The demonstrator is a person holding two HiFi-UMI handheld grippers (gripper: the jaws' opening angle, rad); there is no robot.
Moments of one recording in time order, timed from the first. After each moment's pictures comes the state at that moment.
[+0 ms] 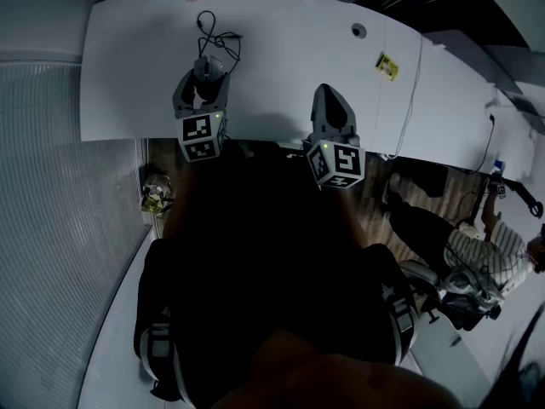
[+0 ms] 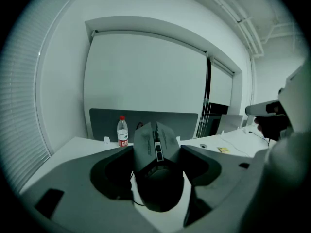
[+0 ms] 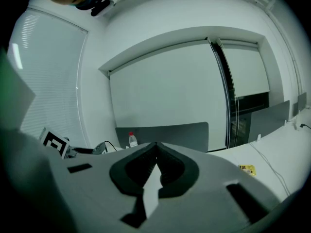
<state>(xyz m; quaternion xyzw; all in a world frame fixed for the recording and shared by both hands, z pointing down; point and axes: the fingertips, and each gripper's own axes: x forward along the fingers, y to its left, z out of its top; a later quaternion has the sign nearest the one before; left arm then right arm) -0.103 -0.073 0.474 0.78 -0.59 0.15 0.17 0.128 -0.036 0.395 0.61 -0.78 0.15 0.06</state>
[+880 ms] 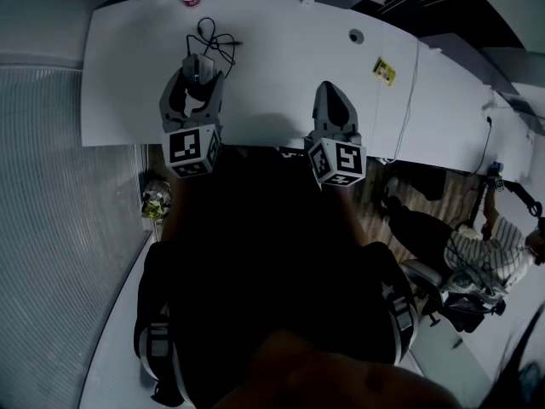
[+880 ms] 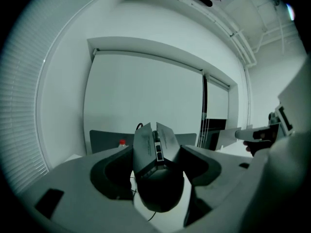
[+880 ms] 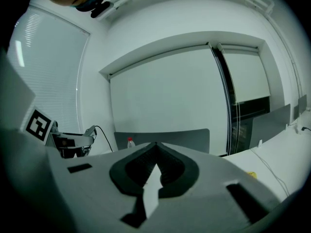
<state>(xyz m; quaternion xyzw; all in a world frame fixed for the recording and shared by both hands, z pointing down) -0.112 -0.079 0.384 0.79 -0.59 0.08 0.11 0.129 -0.051 0.377 0.61 -0.78 0.12 0.05</state>
